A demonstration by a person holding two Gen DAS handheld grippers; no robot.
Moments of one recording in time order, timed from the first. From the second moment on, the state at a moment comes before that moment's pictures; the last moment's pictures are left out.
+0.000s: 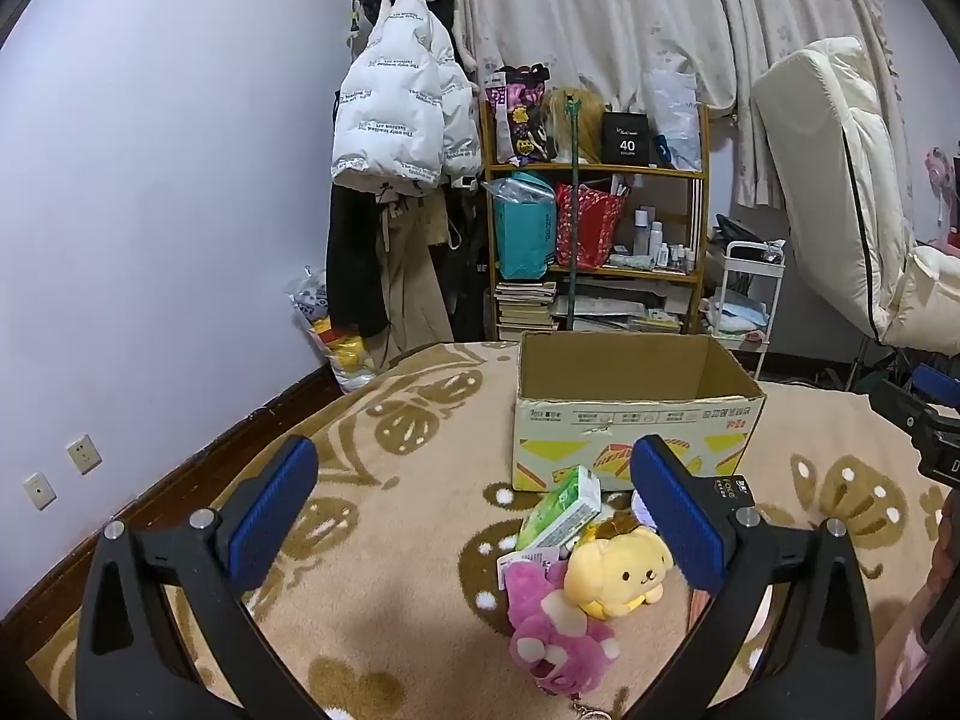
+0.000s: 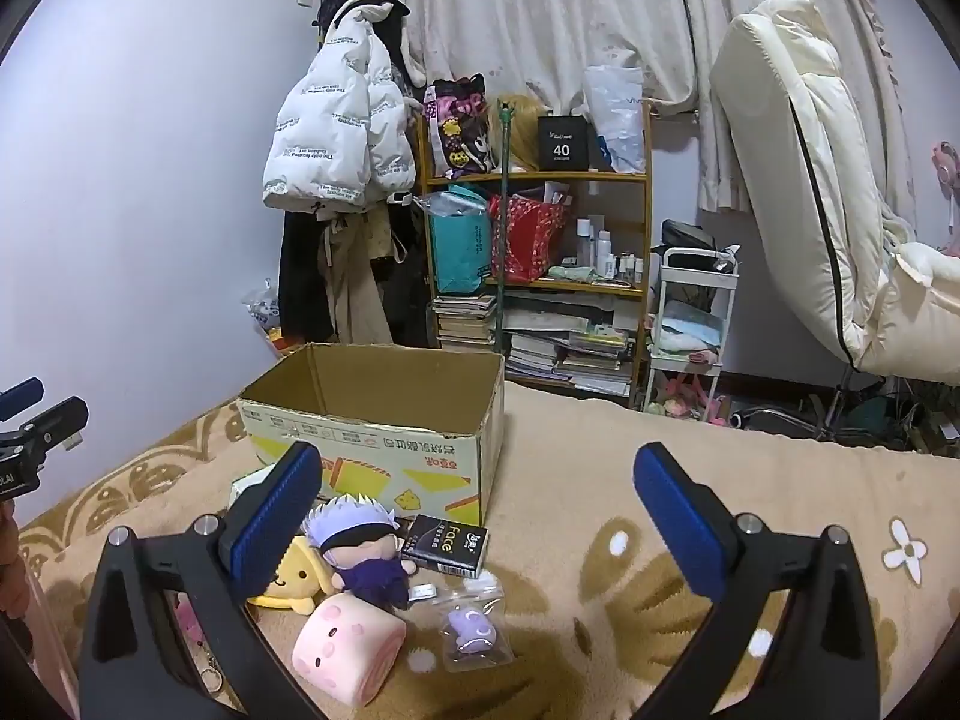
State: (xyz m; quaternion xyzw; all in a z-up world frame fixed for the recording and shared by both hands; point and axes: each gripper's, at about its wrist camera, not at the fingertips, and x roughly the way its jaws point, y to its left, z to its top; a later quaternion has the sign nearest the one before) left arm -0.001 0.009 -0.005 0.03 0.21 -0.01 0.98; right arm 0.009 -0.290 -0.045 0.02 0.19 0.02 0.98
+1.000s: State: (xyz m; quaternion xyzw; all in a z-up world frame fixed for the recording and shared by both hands) left arm -0.002 0.006 -0.002 0.03 0.20 -0.01 0.98; right arm 0.008 -0.292 -0.039 0.03 0.18 0.02 0.98
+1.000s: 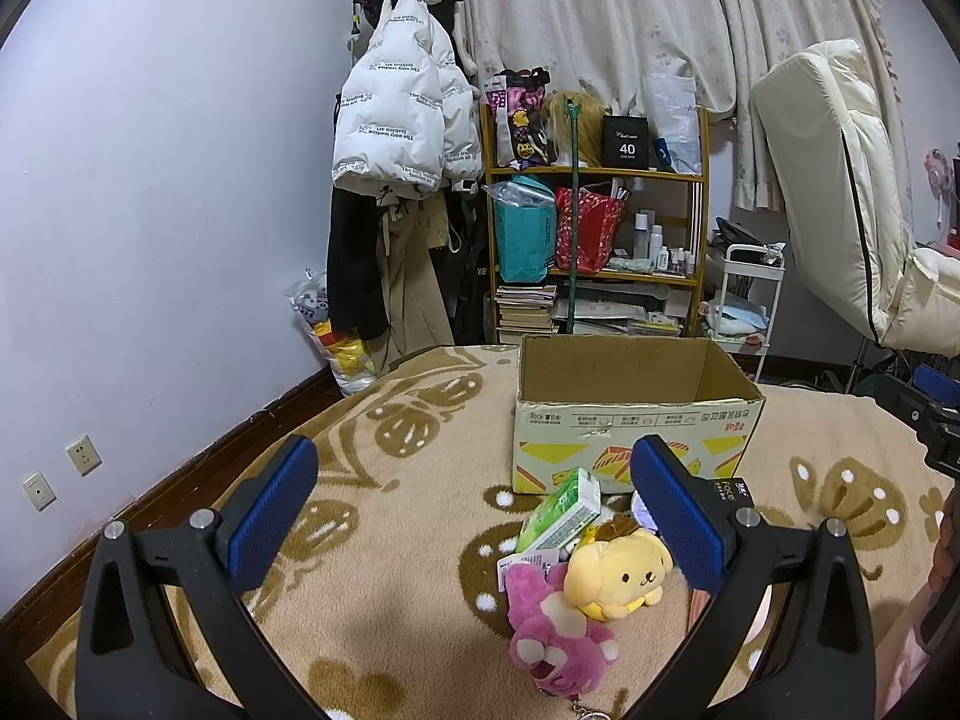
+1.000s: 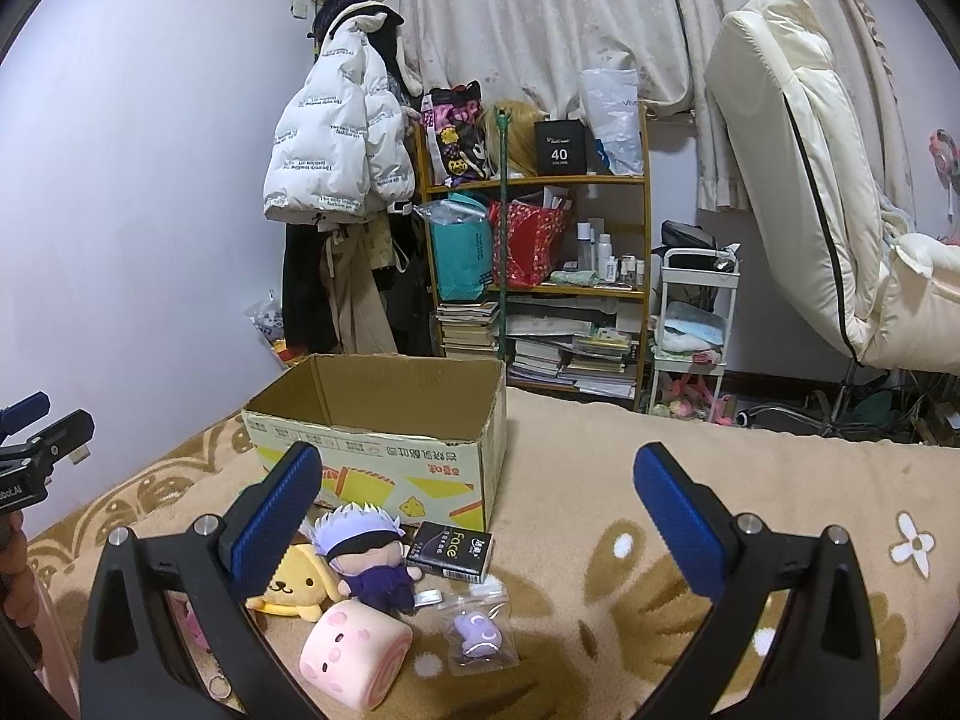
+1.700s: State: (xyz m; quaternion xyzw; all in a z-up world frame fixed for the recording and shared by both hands) left arm -0.003 0.006 -0.001 0.03 0.20 -0.01 0.98; right arm 0.006 -0.289 -0.031 0.04 0.18 0.02 0.98
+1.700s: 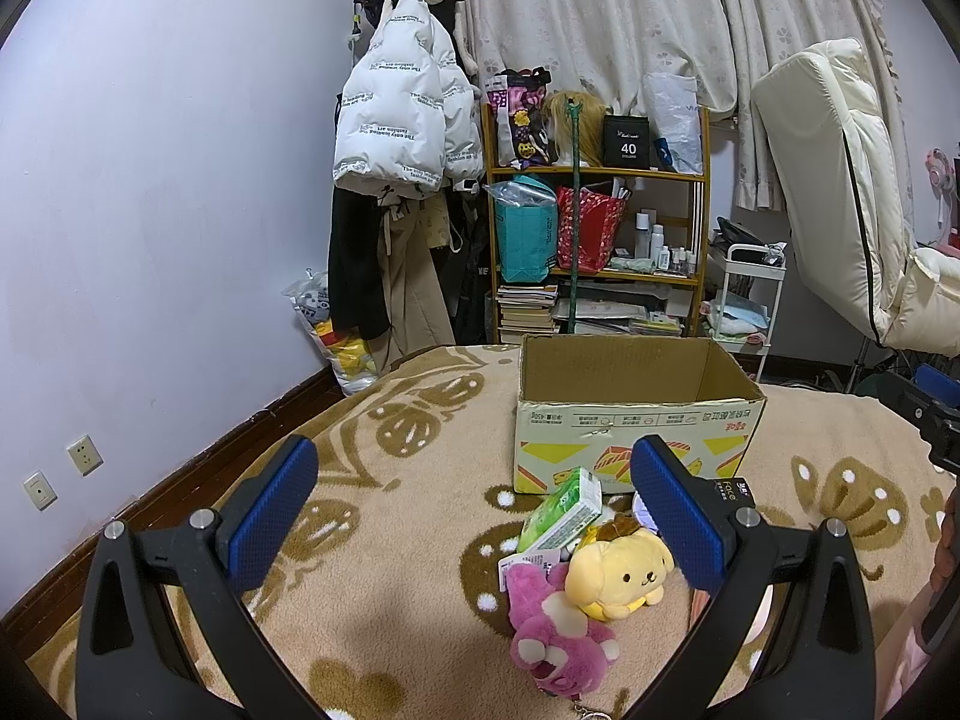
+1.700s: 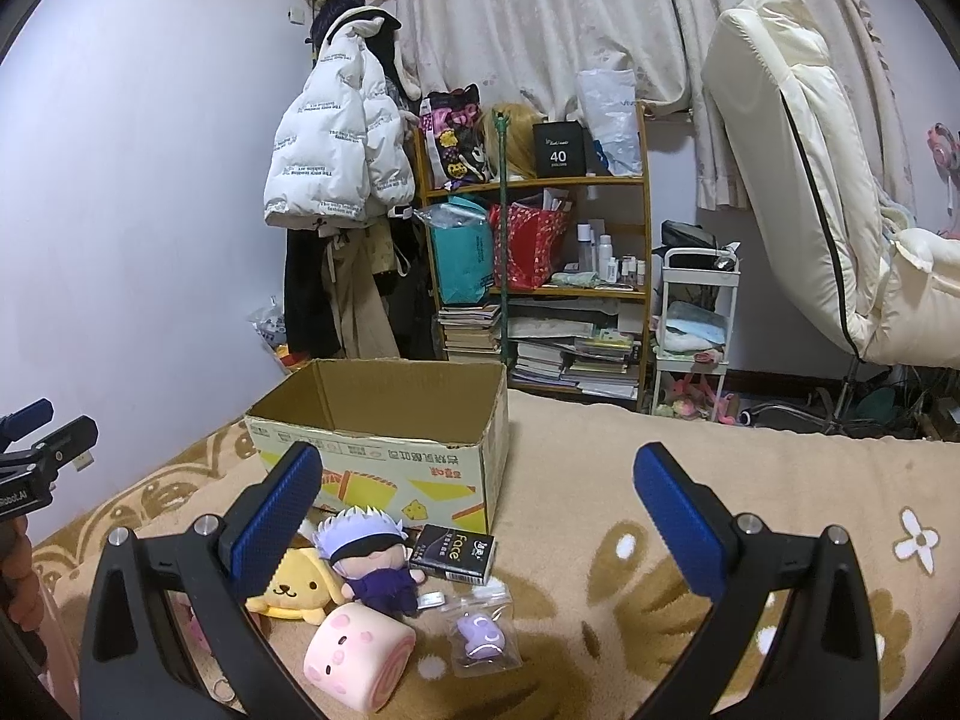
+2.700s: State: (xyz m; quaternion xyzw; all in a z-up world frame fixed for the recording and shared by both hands) left arm -0.004 0.007 -0.001 0.03 0.20 0.00 0.98; right arm 0.005 -0.289 -0.029 0.04 0.18 0.02 0.98
